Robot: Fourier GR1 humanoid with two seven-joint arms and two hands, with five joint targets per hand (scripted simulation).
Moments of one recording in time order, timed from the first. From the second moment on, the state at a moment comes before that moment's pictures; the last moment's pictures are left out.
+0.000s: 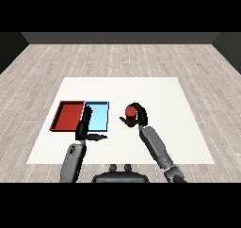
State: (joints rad) left arm -0.05 0.01 -0.09 -1.56 0.00 0.00 -0.31; right arm -0.47 -0.01 0.24 -1.08 -0.24 -0.32 -0.40
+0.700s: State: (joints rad) left arm -0.19 0.00 -0.31 -1.50 0.08 0.15 -0.22; right arm -0.44 0.00 0.21 -1.21 -0.20 -0.27 -0.34
